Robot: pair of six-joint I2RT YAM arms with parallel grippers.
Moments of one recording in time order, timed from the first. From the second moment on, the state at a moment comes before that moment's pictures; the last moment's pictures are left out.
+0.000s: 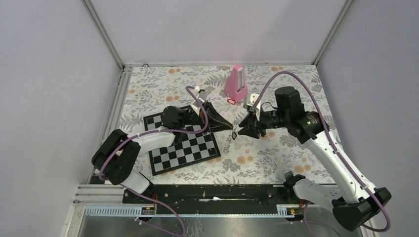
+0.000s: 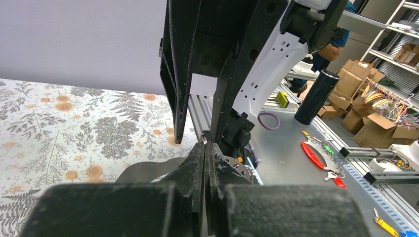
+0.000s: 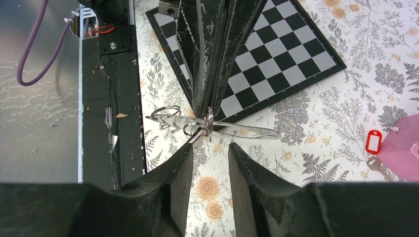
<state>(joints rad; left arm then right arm) -0.66 1.52 0.73 1.34 1.04 -0.75 0.49 1.04 1.15 -0.76 -0.82 -0.49</state>
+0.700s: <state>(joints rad) -0.66 1.53 0.73 1.35 1.04 -0.76 0.49 1.10 1.16 -0.73 -0.86 -0.47</state>
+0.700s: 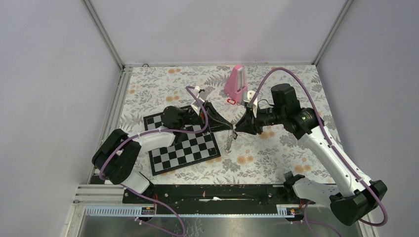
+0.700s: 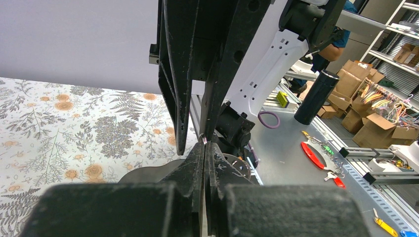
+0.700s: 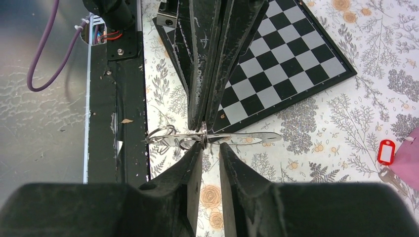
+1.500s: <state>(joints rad) -0.66 1.54 0.75 1.26 1.06 -0.64 0.49 1.18 1.29 -0.89 -0.78 -0.51</state>
